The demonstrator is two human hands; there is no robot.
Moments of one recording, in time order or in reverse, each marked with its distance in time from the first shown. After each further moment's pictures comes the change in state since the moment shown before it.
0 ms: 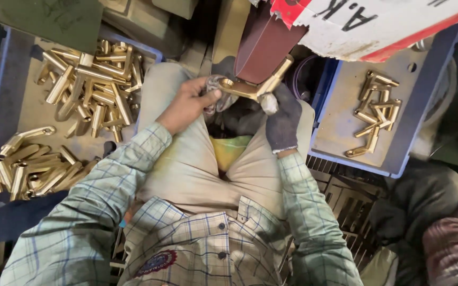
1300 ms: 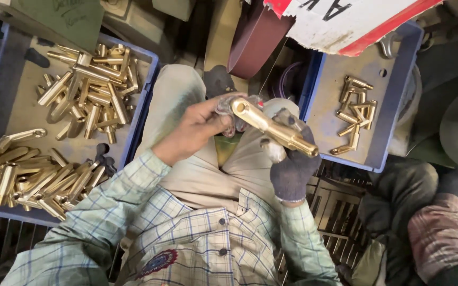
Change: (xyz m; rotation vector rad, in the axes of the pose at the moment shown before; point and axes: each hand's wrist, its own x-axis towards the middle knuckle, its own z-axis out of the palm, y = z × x) left_hand -0.077 0.055 0.046 -0.287 -0.266 0.176; right_hand -0.087 -0.109 -0.045 -0.130 0.144 -0.034
